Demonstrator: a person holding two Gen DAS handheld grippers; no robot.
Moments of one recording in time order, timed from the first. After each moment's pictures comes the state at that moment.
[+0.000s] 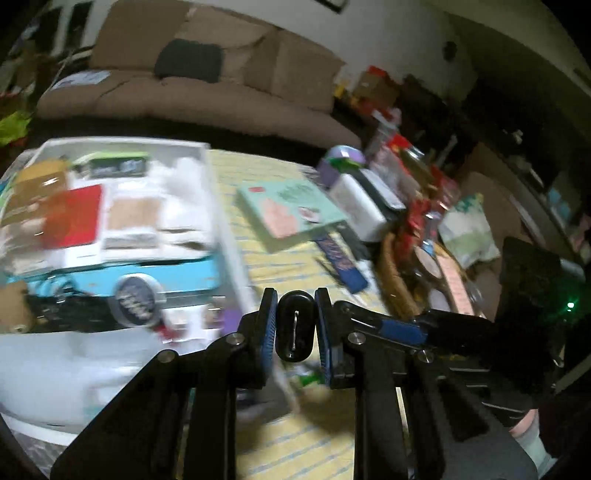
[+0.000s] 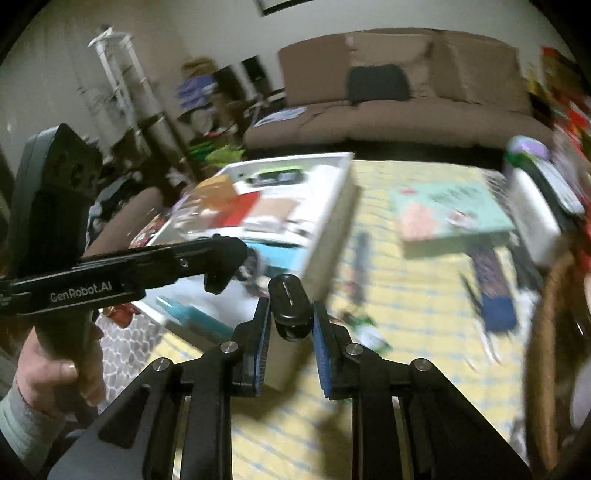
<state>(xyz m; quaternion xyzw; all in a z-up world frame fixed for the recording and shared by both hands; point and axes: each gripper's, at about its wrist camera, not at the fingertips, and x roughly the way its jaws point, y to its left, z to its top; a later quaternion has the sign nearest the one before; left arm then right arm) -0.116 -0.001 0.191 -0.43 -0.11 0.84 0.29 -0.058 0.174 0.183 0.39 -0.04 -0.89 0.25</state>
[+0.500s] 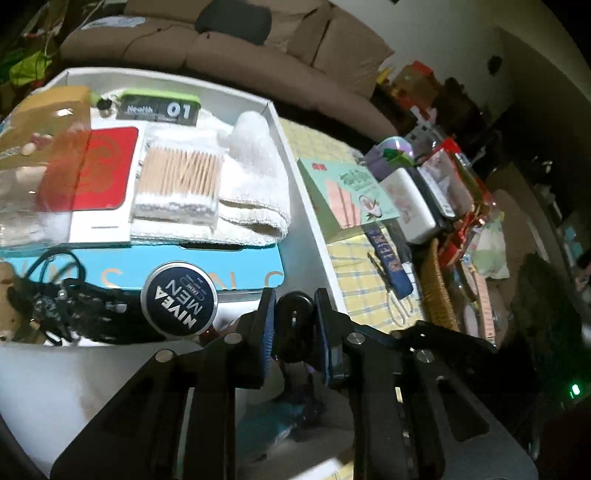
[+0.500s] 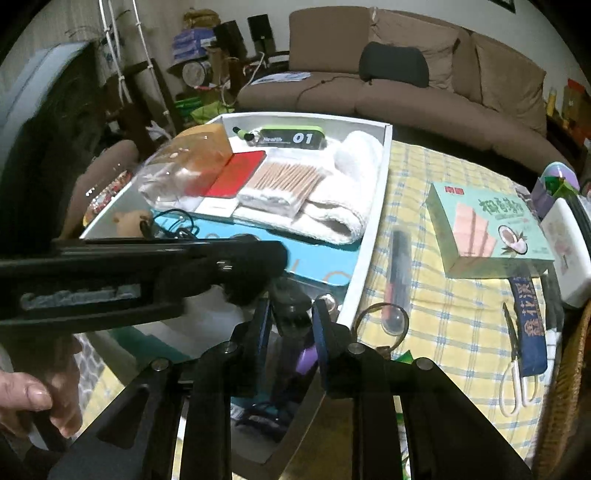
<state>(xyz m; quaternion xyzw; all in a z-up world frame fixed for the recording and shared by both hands) -0.182 -0.023 0.121 -0.50 -0.15 0.81 0.26 -0.120 0.093 0.123 0.43 0.05 -0.88 0.21</state>
